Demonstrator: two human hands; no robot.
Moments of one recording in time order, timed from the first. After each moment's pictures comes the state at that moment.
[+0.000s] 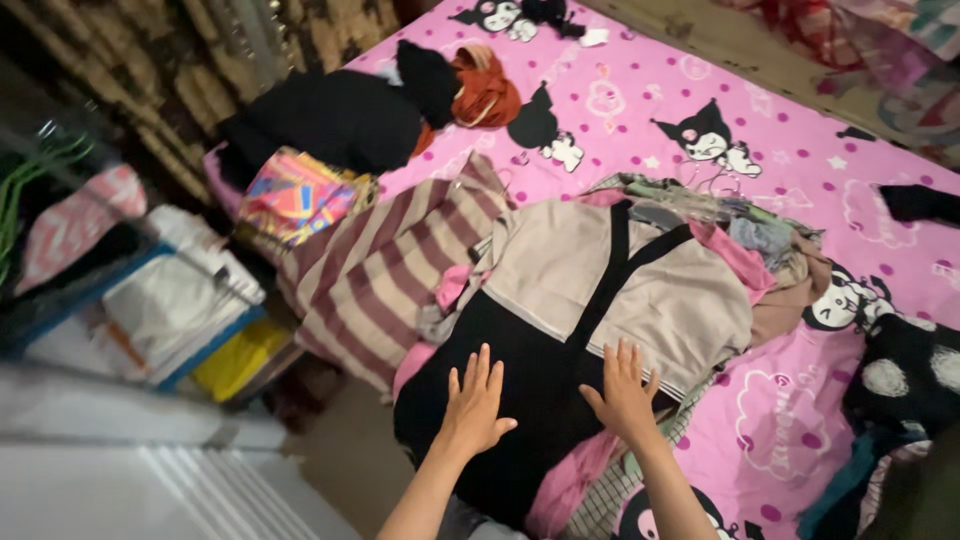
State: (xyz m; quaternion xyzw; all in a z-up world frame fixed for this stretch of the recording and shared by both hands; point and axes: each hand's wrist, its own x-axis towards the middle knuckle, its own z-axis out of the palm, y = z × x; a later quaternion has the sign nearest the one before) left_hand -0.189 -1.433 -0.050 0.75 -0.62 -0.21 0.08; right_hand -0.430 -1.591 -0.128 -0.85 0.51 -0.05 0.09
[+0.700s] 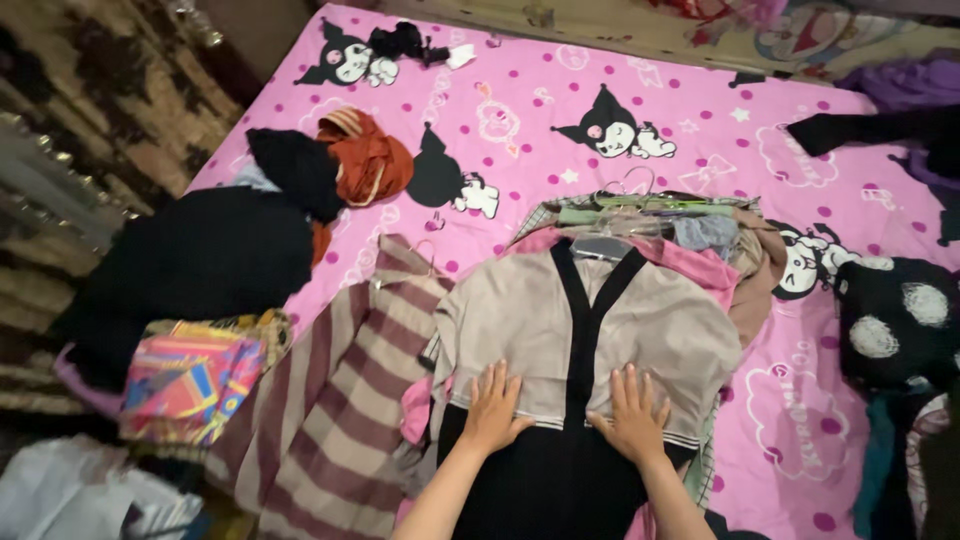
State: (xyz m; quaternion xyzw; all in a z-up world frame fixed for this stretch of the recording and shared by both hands) left_hand -0.127 -1.654 -0.174 0.59 -0.77 -0.19 0.13; right_hand -0.414 -1.667 -0.205 -0.72 0.69 0.00 0.11
